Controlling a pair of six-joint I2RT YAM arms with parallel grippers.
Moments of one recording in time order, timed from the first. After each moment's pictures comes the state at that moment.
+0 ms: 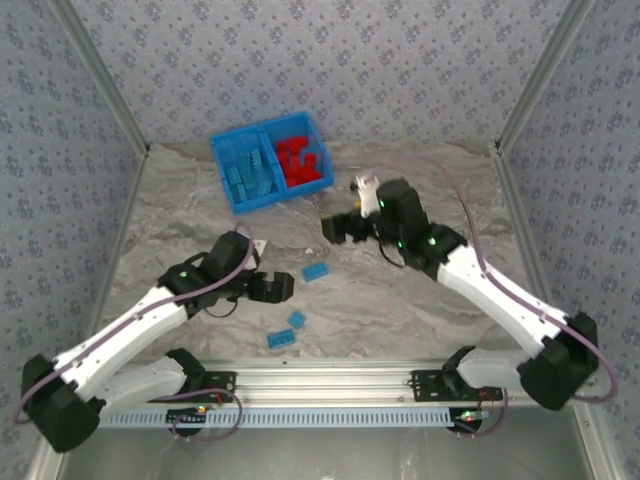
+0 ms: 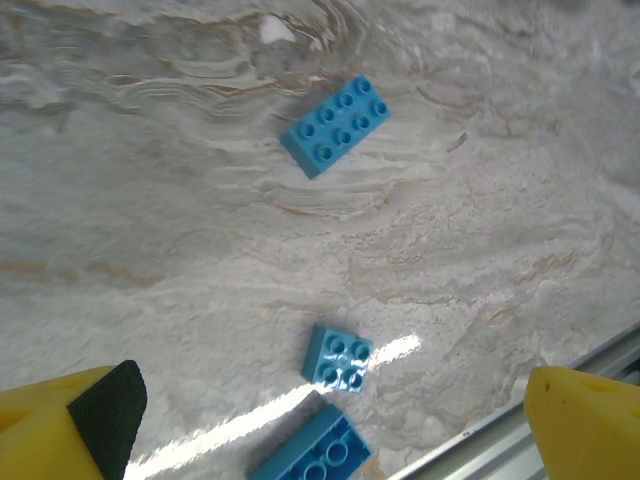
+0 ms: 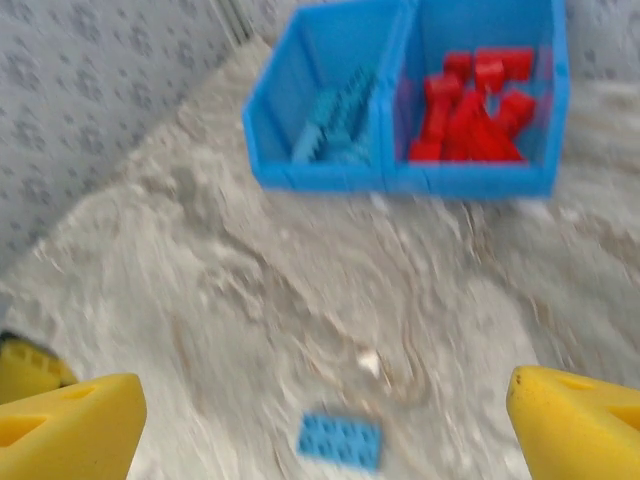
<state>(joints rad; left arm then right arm) -0.73 1.02 0.80 -0.70 0.11 -0.51 0.67 1.20 1.03 -0.32 -0.10 0.24</state>
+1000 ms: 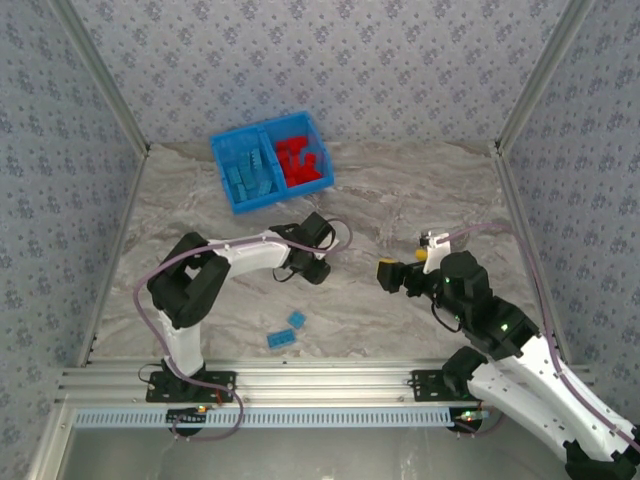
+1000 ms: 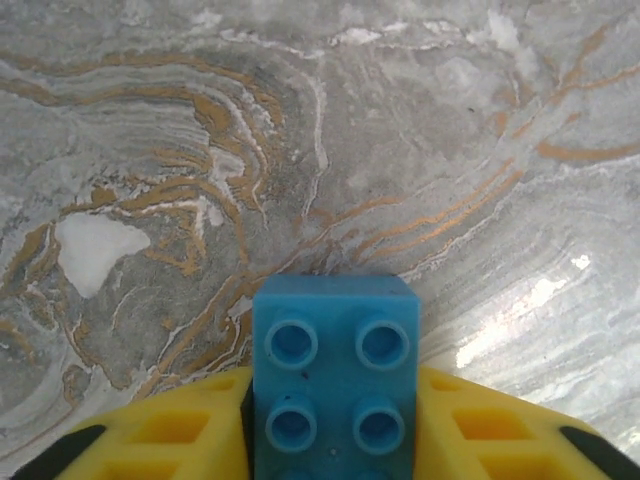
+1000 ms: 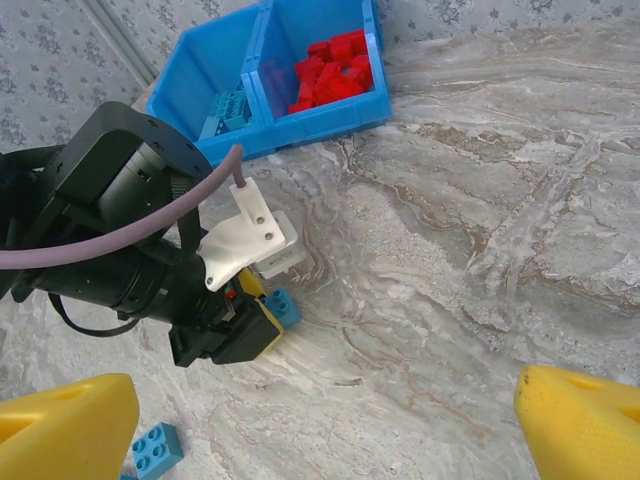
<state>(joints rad) -0.80 1.88 1.17 -0.48 0.00 -0.06 0.68 0.57 0.68 -0.54 0.11 0.40</state>
